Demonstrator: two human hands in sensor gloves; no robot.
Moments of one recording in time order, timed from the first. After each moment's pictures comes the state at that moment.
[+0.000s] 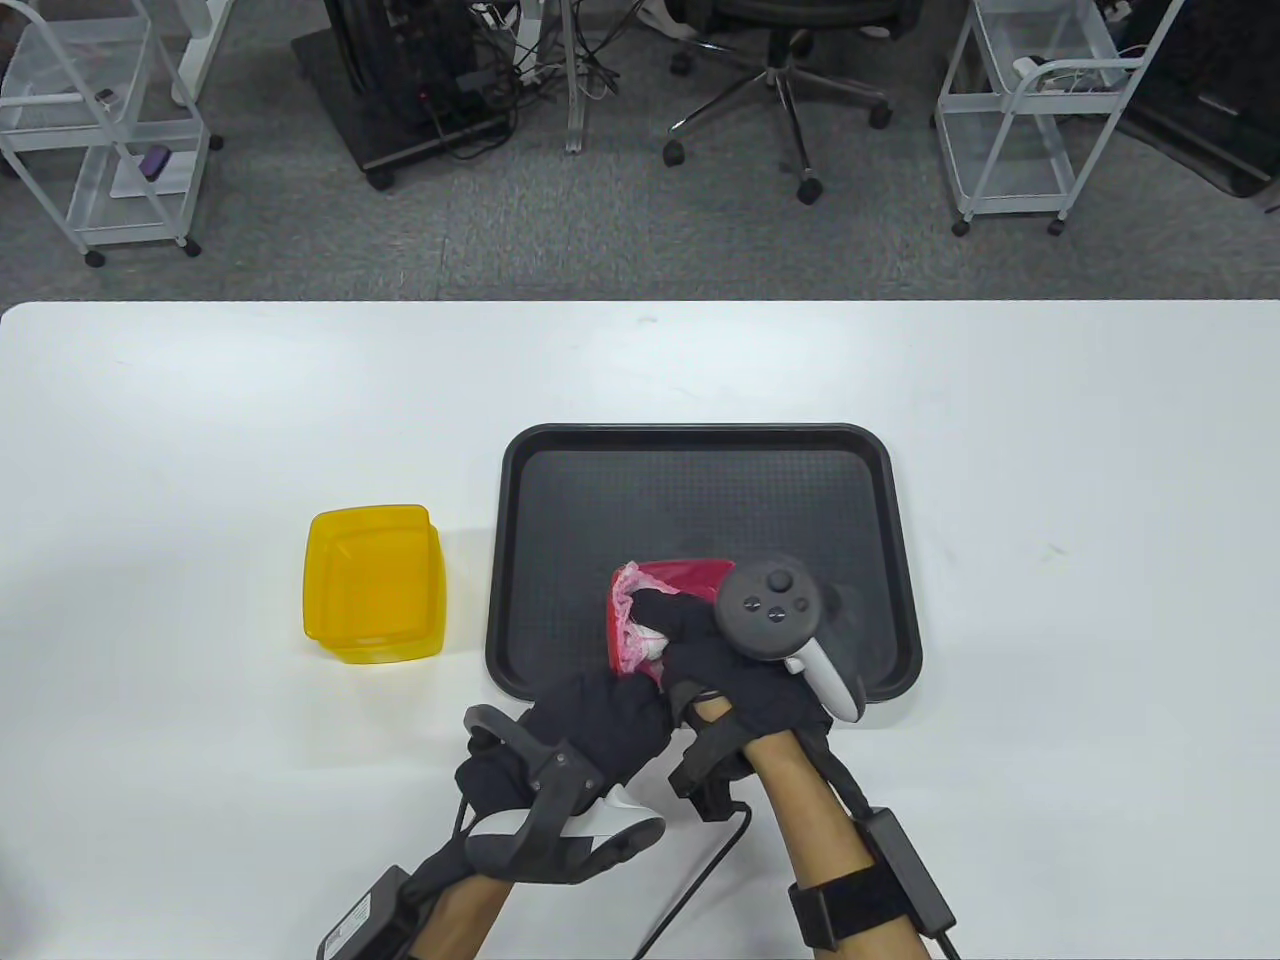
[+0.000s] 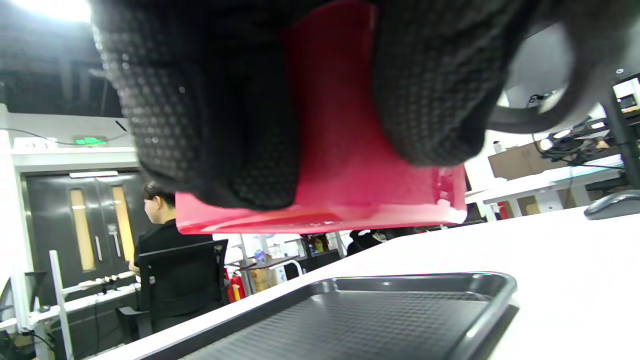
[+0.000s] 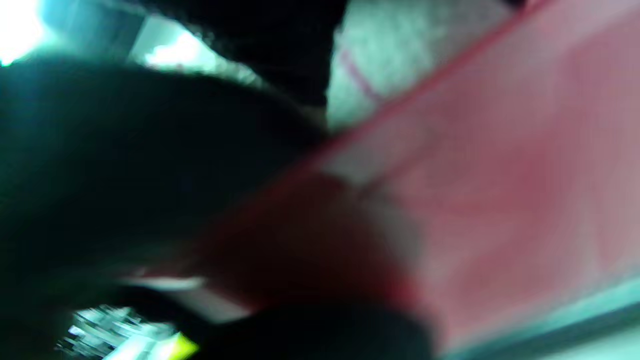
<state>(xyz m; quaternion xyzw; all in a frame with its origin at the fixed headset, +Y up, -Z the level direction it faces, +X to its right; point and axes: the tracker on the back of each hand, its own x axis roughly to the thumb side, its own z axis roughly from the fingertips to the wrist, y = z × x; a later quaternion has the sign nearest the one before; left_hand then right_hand) -0.088 -0.645 -0.149 0.24 -0.34 -0.05 0.91 0.063 -0.643 -0.230 0.06 0.15 0.86 0.48</state>
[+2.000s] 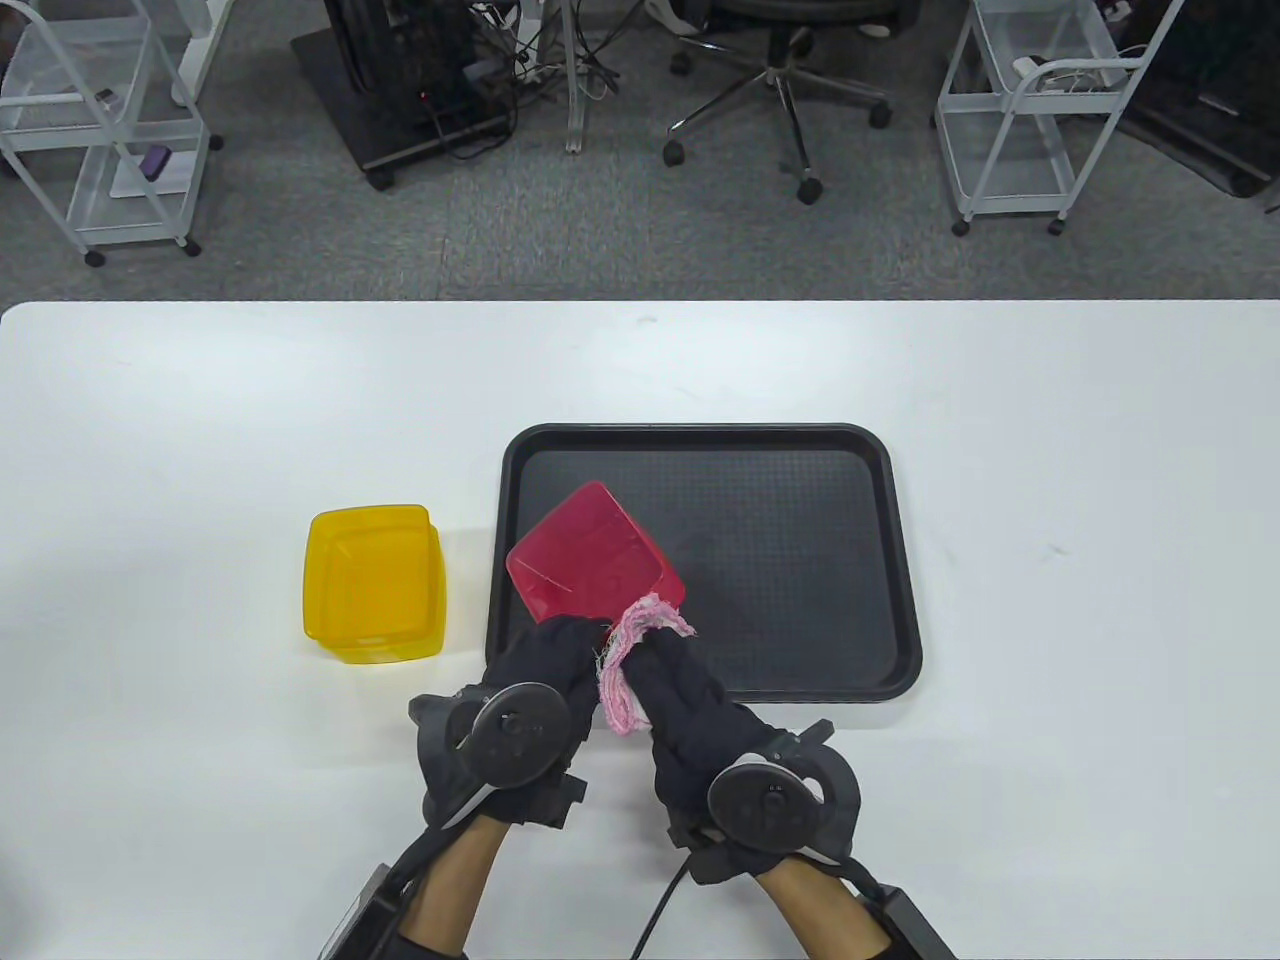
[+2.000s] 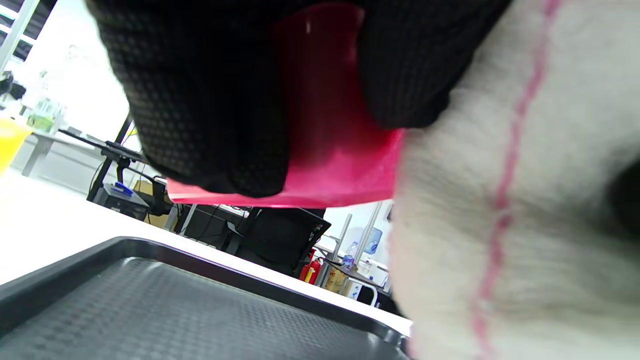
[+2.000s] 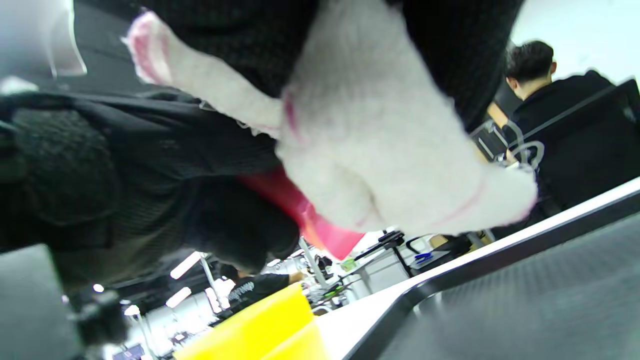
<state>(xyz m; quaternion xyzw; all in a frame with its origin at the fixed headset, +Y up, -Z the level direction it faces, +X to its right) -0.138 -0.656 -0.187 0.15 -0.11 0.23 0.95 0.052 -0.684 -0.157 0.22 -0.18 0.89 0.37</state>
